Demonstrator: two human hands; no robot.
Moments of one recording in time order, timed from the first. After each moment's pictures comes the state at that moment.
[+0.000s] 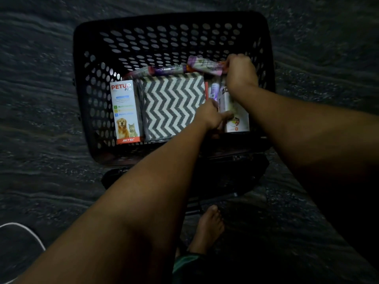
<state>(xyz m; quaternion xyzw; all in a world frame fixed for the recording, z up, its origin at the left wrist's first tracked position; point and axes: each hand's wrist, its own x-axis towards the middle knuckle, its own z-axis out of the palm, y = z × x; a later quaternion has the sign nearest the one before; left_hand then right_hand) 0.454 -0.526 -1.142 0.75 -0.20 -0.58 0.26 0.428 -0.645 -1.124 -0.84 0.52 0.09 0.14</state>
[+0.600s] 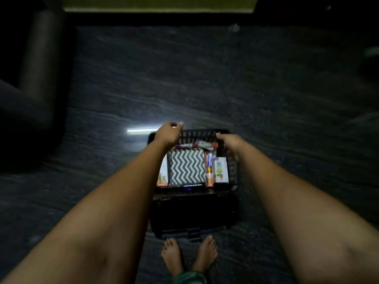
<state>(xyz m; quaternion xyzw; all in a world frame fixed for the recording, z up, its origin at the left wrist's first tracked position) 0.610 -0.500 -0.795 0.83 -0.21 -0.42 0.29 0.453 -0.604 -0.786 -0.51 0.63 0.08 0.58</state>
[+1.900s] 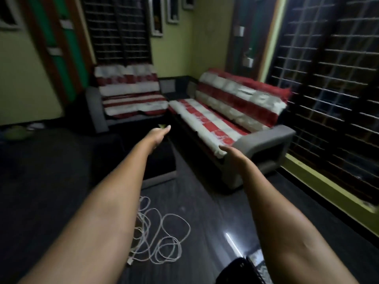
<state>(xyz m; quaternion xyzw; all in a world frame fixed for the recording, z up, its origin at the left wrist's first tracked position) 0.331 0.123 -0.190 0.80 0.18 0.07 0.57 0.385 -0.126 -0.235 -0.74 0.05 0.21 0.63</state>
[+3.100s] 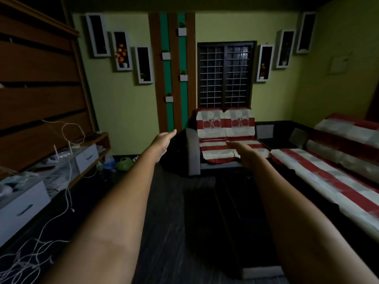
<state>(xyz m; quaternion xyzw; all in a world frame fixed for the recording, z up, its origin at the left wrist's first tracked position) 0.379 0.882 -0.105 0.72 0.27 0.24 0.59 0.546 0.689 -0.135 -0.75 -0.20 0.22 0.59</state>
